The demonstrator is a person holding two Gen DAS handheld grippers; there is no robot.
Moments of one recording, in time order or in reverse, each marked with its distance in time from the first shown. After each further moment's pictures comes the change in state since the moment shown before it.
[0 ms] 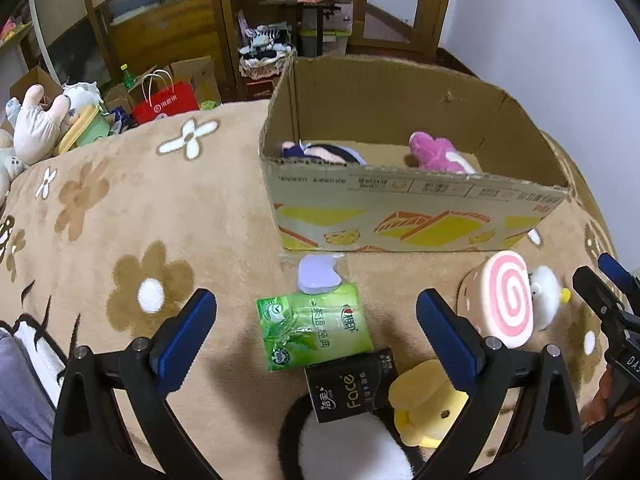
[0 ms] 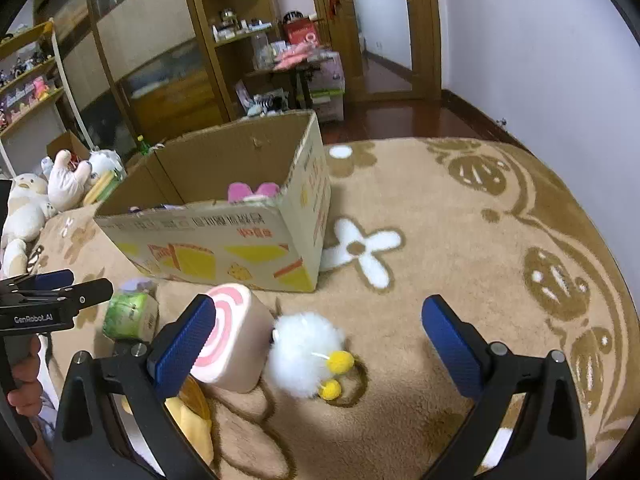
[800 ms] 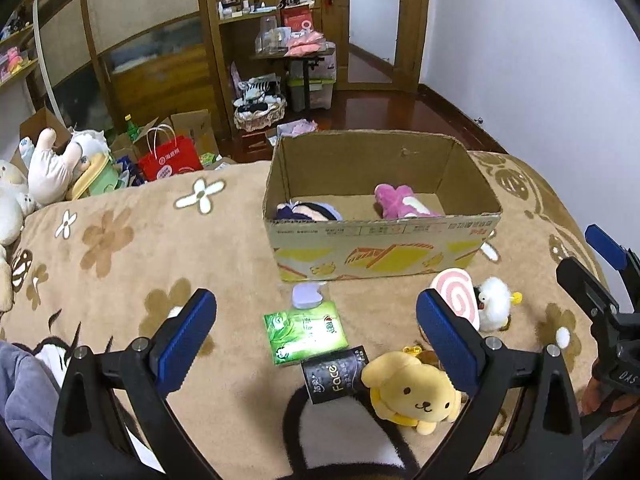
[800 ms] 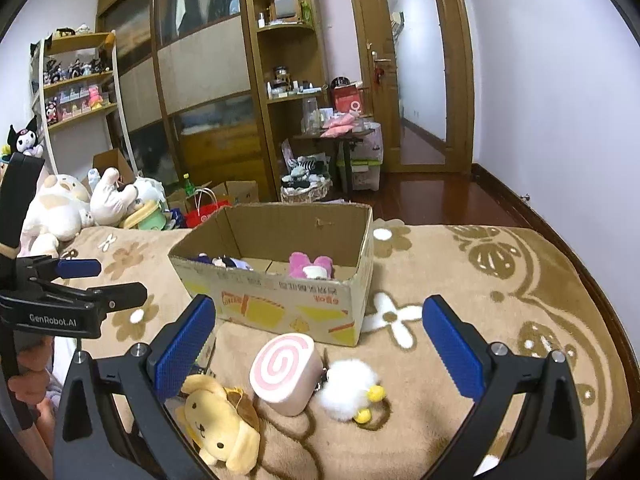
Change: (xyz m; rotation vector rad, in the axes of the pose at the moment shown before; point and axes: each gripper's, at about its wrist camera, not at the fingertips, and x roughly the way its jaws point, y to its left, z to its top) left arm -0.080 -0.011 -0.006 0.057 -0.171 -0.007; right arm -0.074 0.035 0.008 -0.136 -0.251 0.094
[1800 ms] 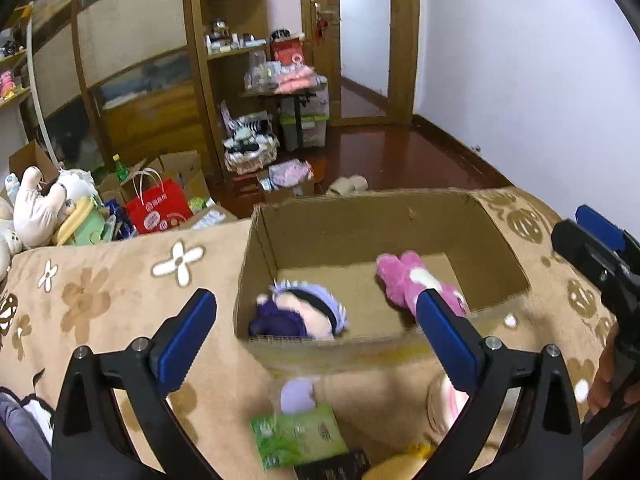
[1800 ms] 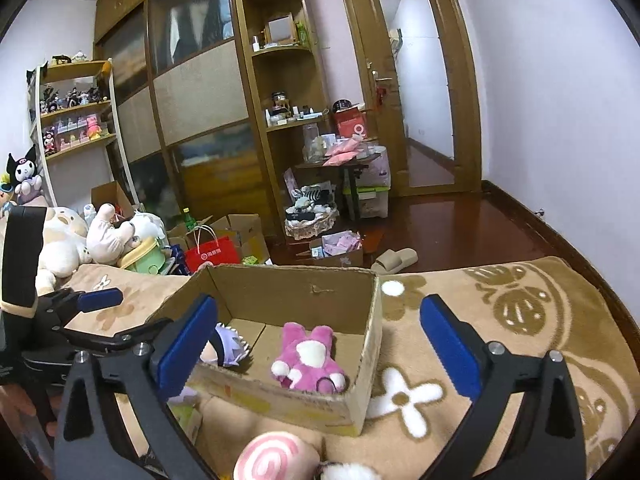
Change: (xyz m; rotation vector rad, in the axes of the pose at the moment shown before) left arm 0.051 -0.010 0.053 0.037 -0.134 -0.015; right arm 0.064 -0.020 0.046 0.040 -0.100 0.036
